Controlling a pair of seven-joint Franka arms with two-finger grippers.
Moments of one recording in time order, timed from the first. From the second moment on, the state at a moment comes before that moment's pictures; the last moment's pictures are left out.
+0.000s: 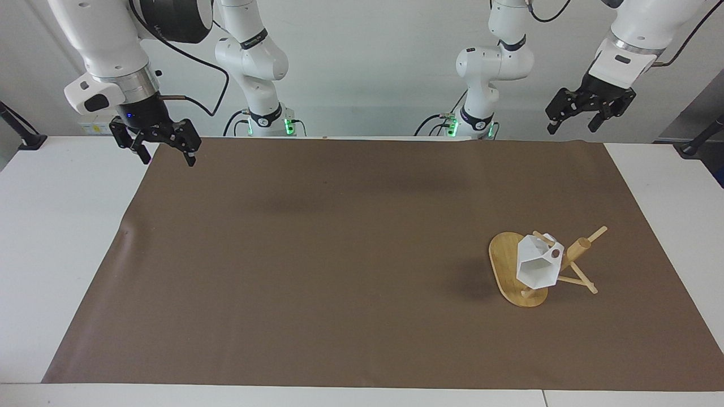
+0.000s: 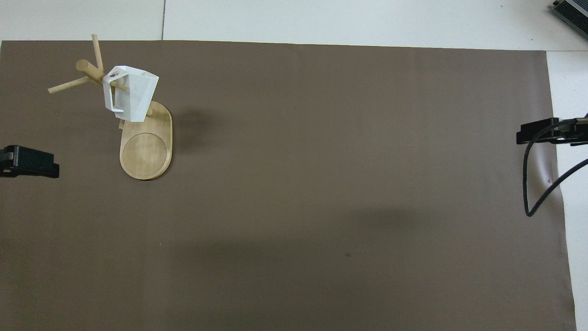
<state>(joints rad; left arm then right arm) -0.05 -0.12 -0.04 -1.59 -0.01 1.46 -0.10 -0.37 -0.02 0.31 -1.62 -0.02 1.69 -0.01</state>
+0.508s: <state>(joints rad) -0.05 -0.12 -0.04 -1.60 -0.01 1.48 -0.01 -0.37 -0.02 0.31 -1.62 -0.02 1.69 -0.01</state>
